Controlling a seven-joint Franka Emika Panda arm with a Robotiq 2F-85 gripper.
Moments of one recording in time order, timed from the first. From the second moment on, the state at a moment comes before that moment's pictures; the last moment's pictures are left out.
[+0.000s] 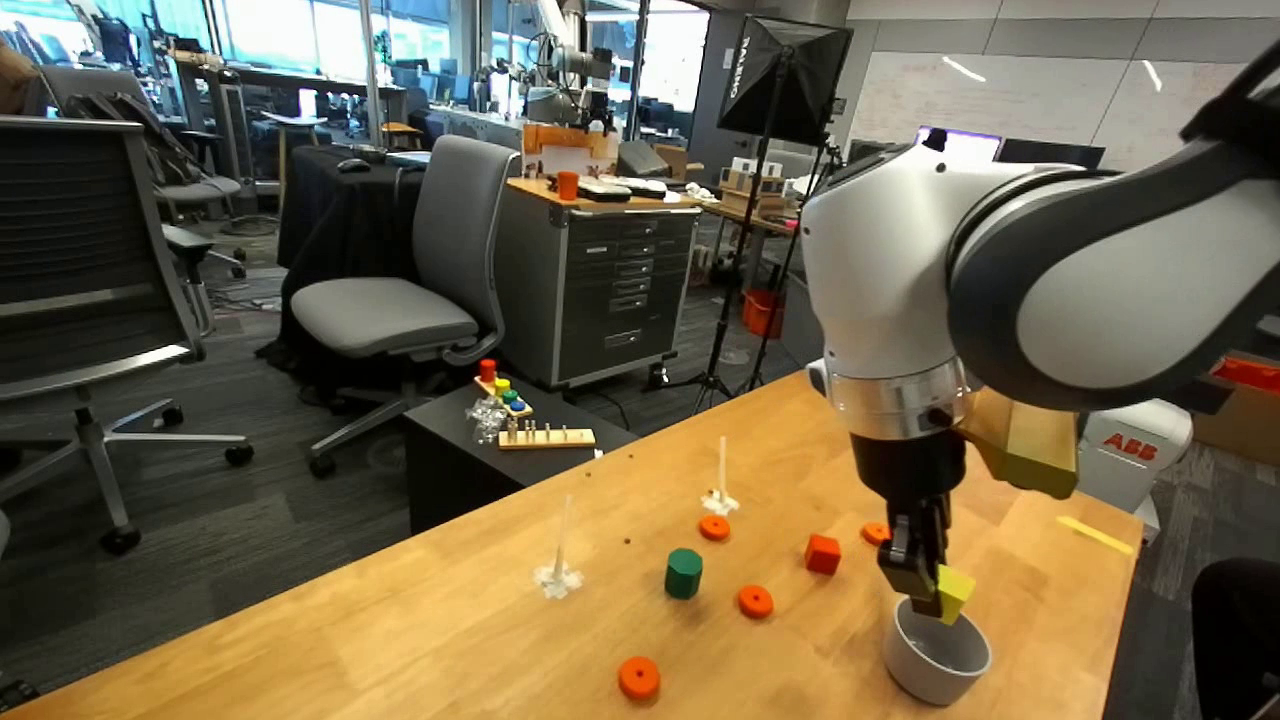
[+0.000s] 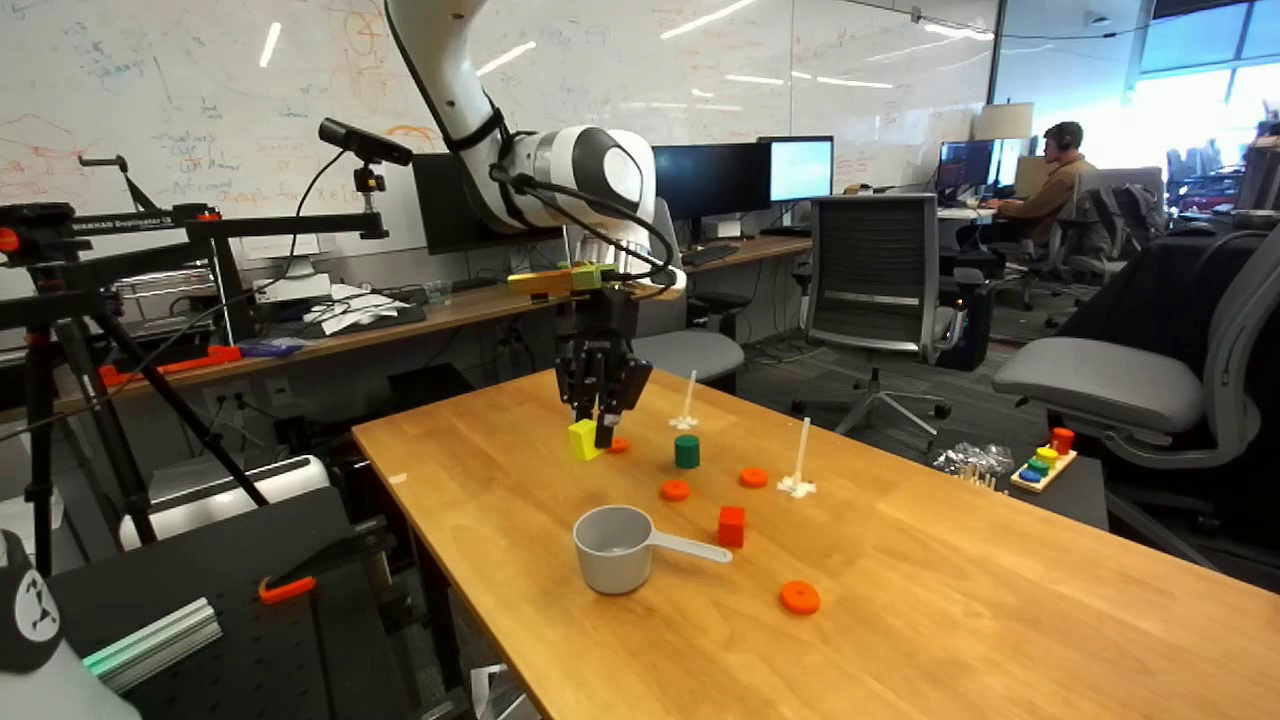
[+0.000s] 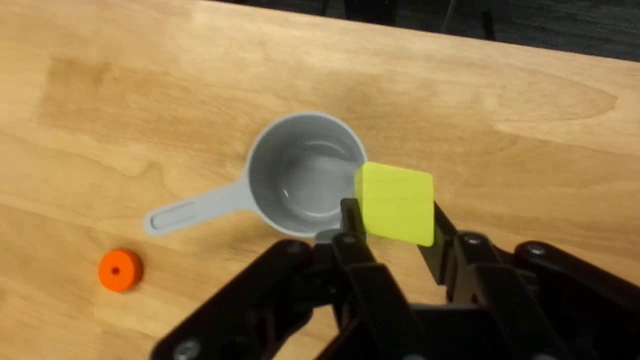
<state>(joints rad) 0.29 0.47 0.05 -2.07 -0.20 2.11 0.20</state>
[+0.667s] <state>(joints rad) 0.16 0.36 0.00 -2.24 -0.29 2.20 0.21</state>
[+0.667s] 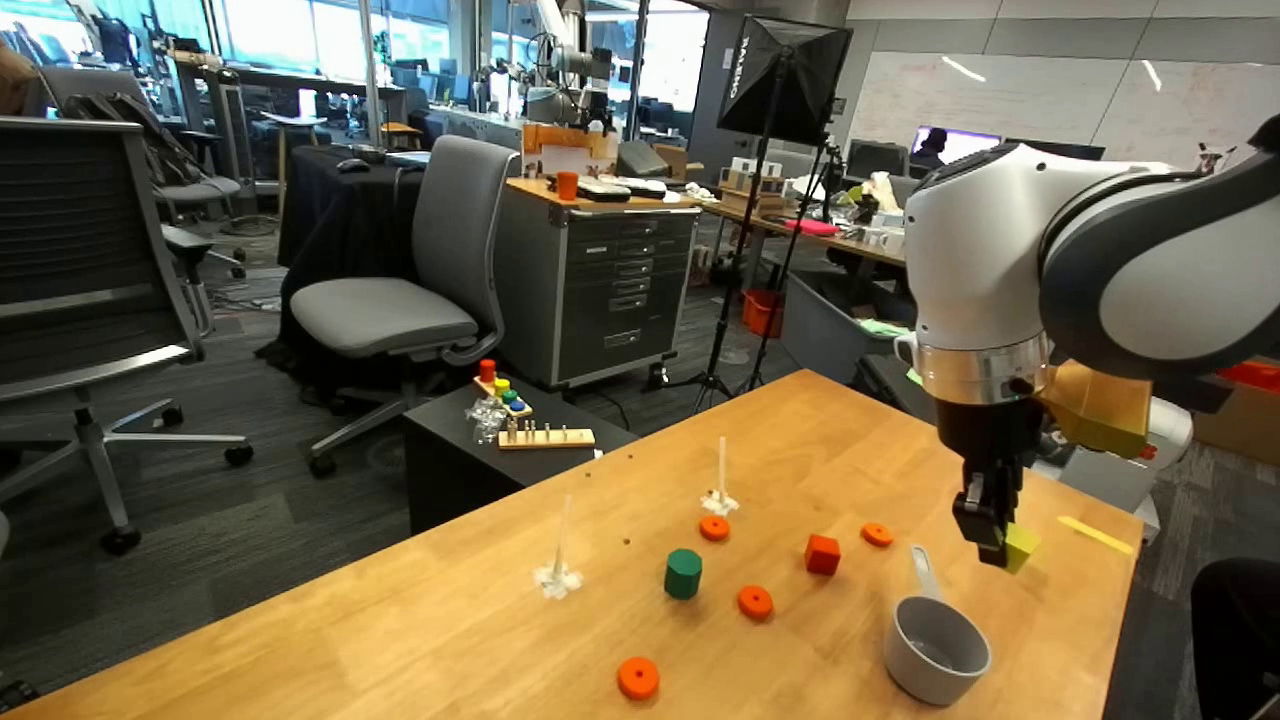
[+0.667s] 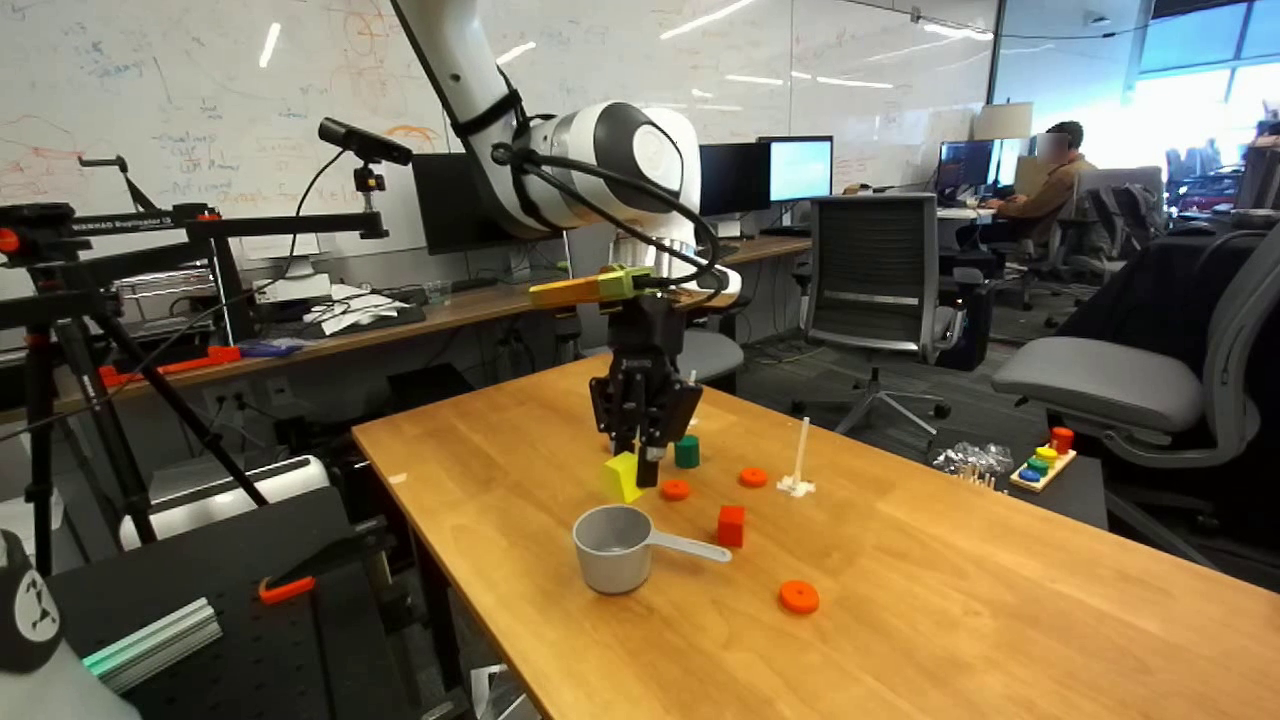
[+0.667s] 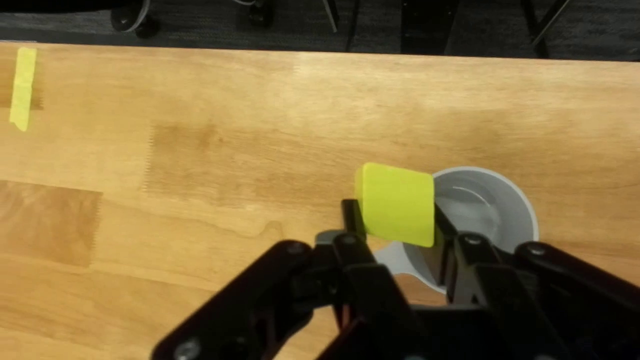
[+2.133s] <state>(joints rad) 0.29 0.50 0.02 -2.25 -0.31 2.48 0.34</state>
